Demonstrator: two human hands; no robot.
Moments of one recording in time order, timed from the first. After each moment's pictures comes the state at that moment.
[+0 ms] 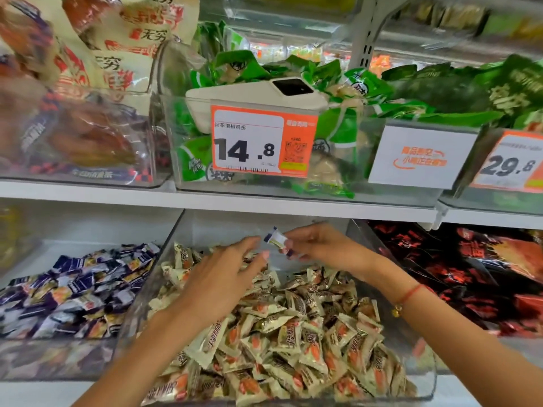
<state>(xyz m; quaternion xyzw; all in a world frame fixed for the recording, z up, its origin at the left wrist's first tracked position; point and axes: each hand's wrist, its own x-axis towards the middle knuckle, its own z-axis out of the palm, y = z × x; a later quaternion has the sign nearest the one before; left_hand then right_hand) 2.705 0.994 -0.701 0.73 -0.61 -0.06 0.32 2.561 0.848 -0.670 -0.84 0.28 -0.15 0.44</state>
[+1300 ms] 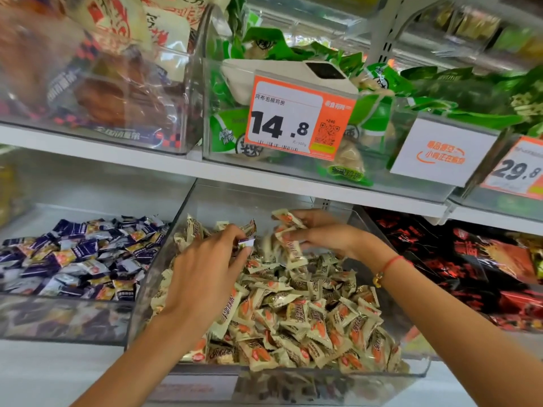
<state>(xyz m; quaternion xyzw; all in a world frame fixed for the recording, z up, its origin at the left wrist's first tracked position) 2.713 1.018 -0.734 0.76 -0.54 0.12 0.35 2.580 0.840 -0.675 -0.84 0.30 -0.08 0.45</state>
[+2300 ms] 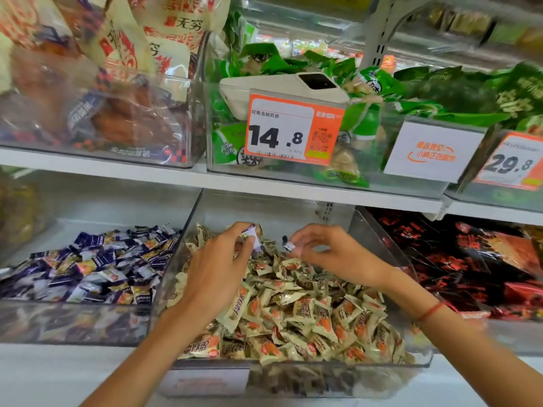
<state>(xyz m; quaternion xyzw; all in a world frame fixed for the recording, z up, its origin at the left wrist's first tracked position) 2.716 1.016 -0.722 0.73 -0.53 0.00 0.44 2.546 0.889 -0.679 -0.88 0.26 -0.17 0.35</state>
